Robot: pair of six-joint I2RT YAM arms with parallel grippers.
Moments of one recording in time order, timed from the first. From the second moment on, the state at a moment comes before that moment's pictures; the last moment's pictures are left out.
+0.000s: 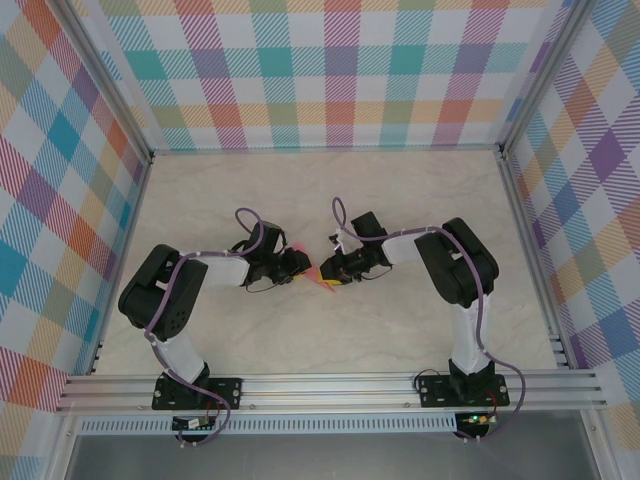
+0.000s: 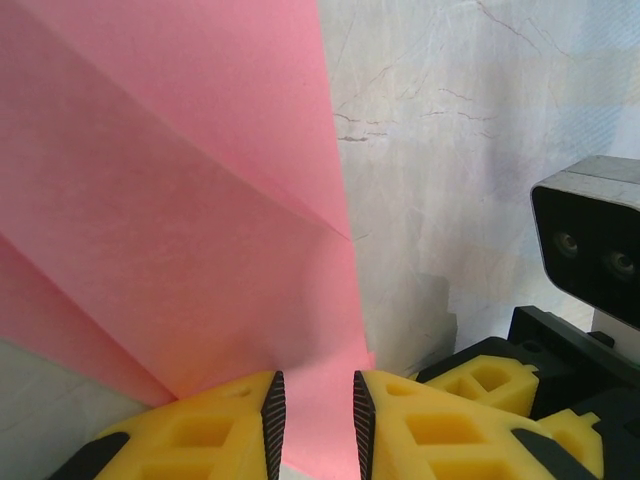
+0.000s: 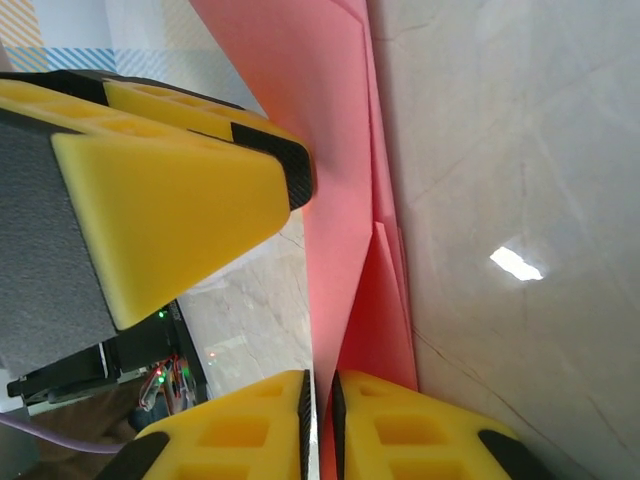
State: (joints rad) left arm -0.47 1.75 0.77 0.10 0.42 -0.95; right arm 0.54 2.04 1.06 -0.08 -0.97 0.53
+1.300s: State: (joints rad) left arm -0.47 1.77 0.80 0.05 0.42 -0.95; right arm 0.65 1.95 1.20 -0.40 -0.68 0.47
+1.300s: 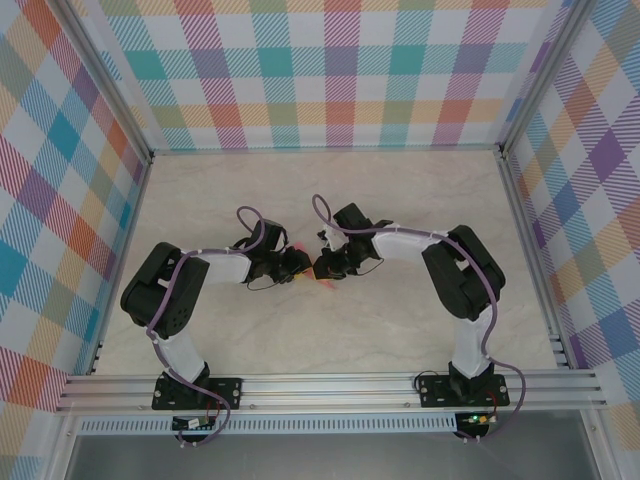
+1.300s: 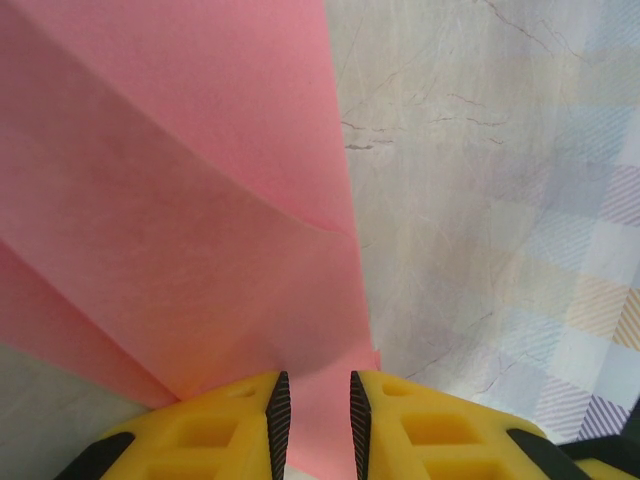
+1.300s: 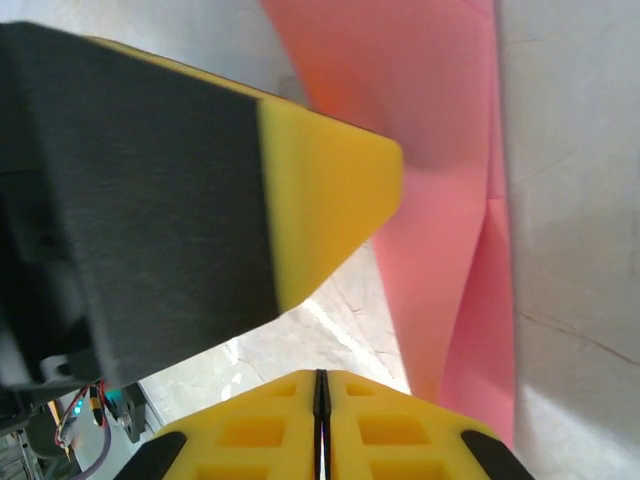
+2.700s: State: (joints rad) left arm -0.47 1.78 0.87 -0.06 0.40 -0.95; right arm 0.69 1.94 1.23 -0.54 -0.57 0.39
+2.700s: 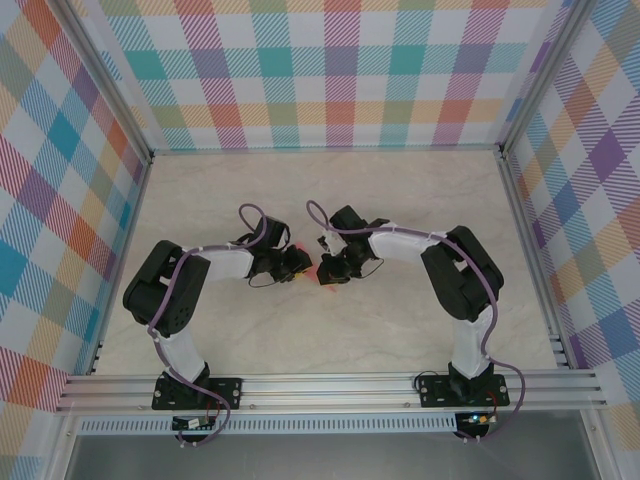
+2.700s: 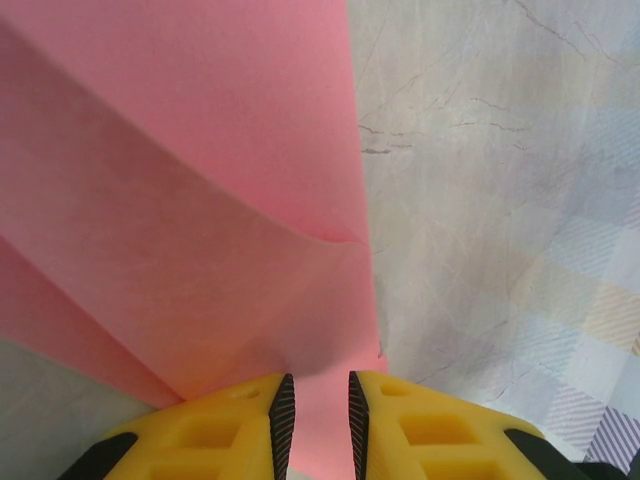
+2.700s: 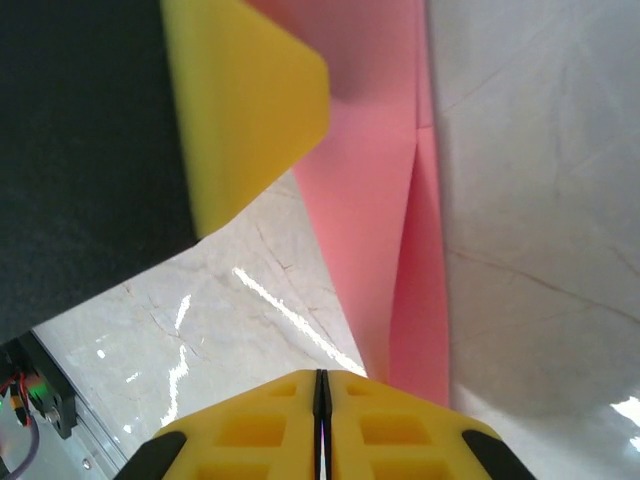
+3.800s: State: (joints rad) left arm -0.47 1.79 0.89 -0.09 0.40 -0.95; right arm 0.70 1.96 1.23 -0.59 -0.46 0.38
